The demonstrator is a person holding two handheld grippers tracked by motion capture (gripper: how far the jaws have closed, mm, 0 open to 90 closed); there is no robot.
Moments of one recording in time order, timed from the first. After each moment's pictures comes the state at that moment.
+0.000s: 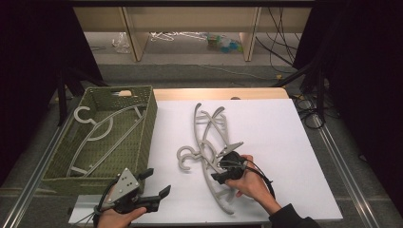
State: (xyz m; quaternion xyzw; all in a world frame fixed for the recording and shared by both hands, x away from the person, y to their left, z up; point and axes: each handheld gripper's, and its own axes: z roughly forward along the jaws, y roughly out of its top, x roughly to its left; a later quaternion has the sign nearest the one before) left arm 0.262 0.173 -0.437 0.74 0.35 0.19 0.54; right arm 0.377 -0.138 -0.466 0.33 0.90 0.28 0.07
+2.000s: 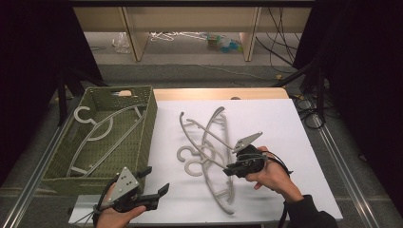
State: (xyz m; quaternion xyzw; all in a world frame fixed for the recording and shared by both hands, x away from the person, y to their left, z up) left arm 0.264 0.174 -0.436 0.74 0.36 0.21 0.53; right arm 0.375 -0.181 -0.420 0.25 0.91 0.32 0.00
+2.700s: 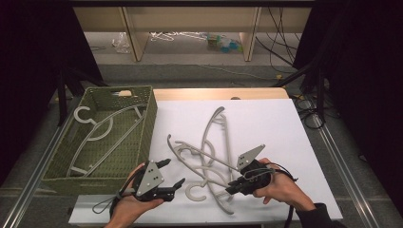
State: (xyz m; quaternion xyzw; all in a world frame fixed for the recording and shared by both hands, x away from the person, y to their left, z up) left arm 0.295 0.130 -0.441 0.81 0.22 0.26 0.47; right arm 0.343 -0.189 -0.426 0.17 0.93 0.33 -0.07
